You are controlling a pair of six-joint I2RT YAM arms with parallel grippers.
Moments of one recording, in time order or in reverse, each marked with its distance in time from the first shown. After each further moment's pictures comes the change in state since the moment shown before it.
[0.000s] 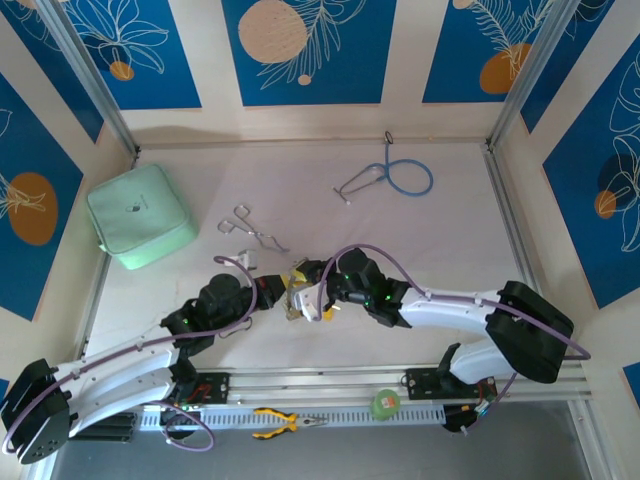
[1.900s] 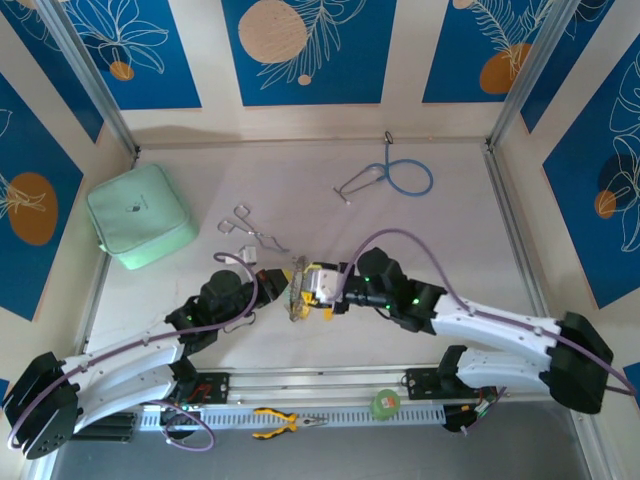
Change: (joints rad) left arm 0.014 0.060 0.005 0.101 0.031 -0.133; right arm 0.022 -0.320 0.049 -0.354 -0.029 0.690
